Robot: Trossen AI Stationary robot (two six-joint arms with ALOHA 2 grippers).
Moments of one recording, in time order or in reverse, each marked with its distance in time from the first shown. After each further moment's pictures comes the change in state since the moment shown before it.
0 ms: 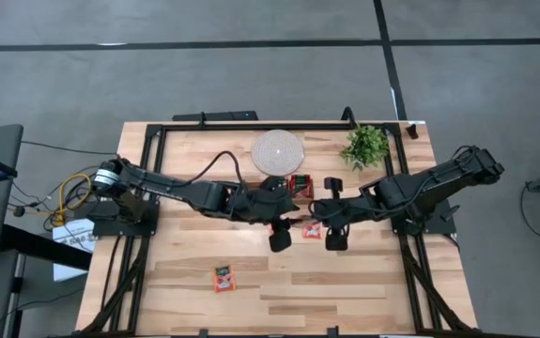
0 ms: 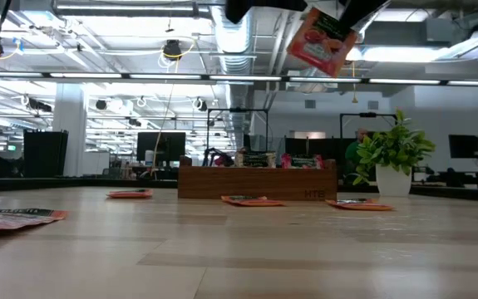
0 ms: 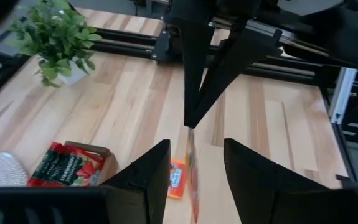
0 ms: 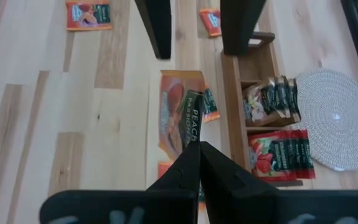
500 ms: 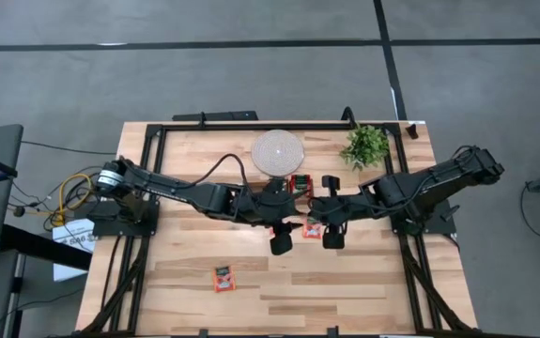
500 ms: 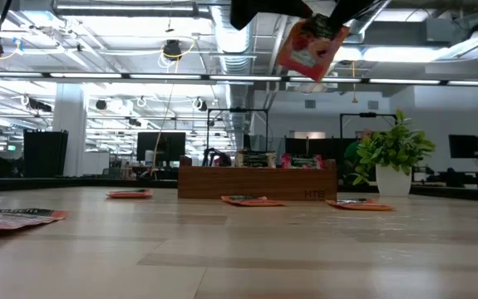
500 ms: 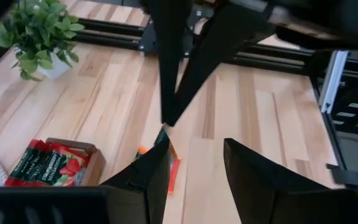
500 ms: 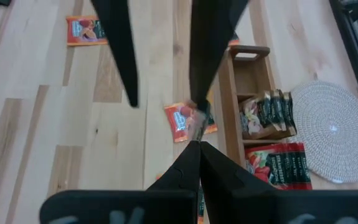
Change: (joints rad) left arm 0.007 0.025 0.000 0.004 0.055 0.002; right arm -0.016 0.000 0.000 0.053 -0.002 -0.026
